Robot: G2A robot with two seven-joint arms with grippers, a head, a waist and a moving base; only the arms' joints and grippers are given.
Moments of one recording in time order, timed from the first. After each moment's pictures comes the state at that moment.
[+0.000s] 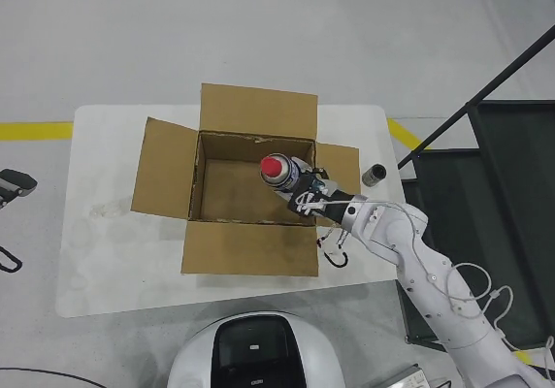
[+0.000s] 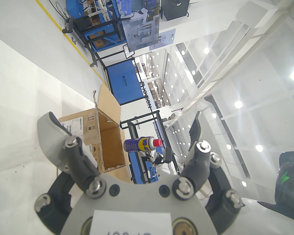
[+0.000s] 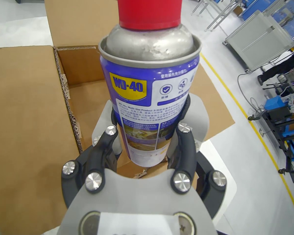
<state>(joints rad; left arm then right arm) 1.31 -1.10 -2.05 -1.41 -0.42 -0.32 -1.05 -1.26 -1.11 1.20 -1.80 -1.49 -0.54 0.20</state>
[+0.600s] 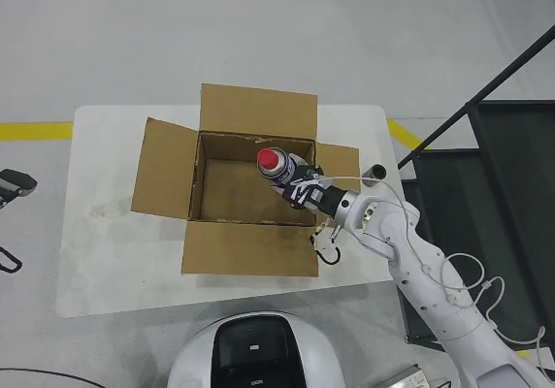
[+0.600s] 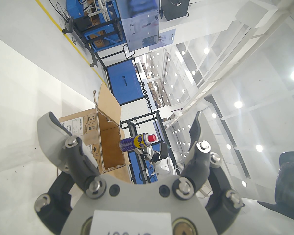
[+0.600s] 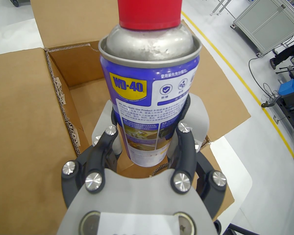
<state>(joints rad) 1.31 -1.10 -2.05 -1.41 -0.42 -0.32 -1.05 -1.24 -1.12 1.18 -1.77 -1.42 -0.50 0.24</state>
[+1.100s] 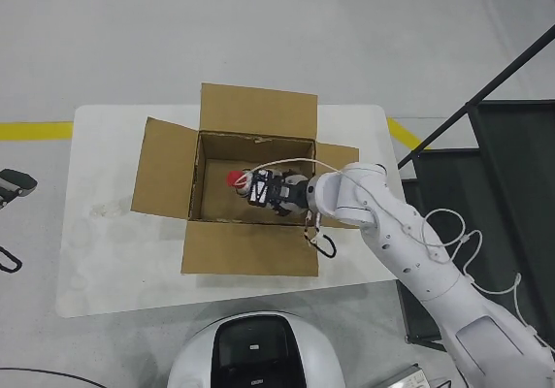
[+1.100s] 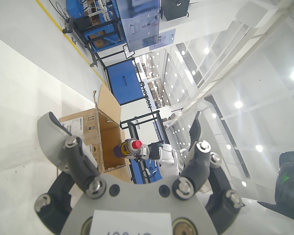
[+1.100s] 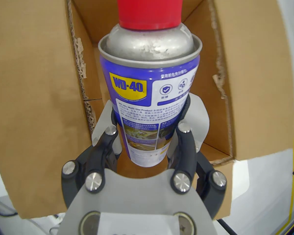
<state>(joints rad) 1.31 -1.10 -2.05 -1.41 -0.42 -0.32 -1.05 -0.88 -1.18 0.93 -1.60 -1.14 -0.70 0.86</state>
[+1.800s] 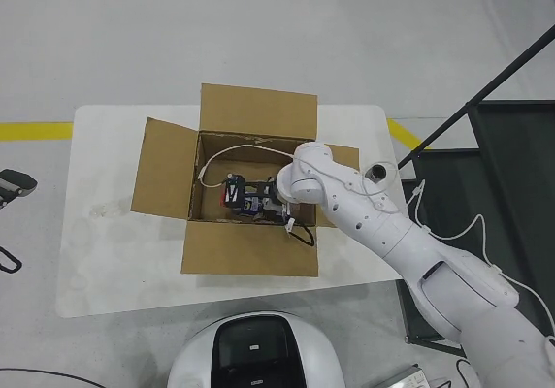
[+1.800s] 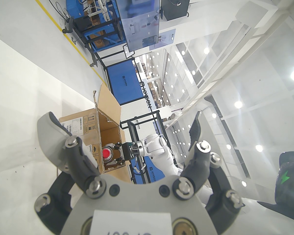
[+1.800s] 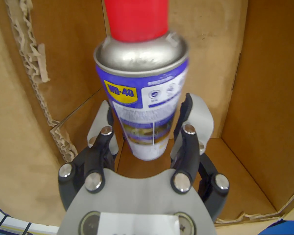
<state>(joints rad) 1.31 -1.10 -2.05 -1.41 -0.42 -0.32 -1.05 -0.58 -1.33 0.60 -1.15 -0.96 -0.70 0.99</state>
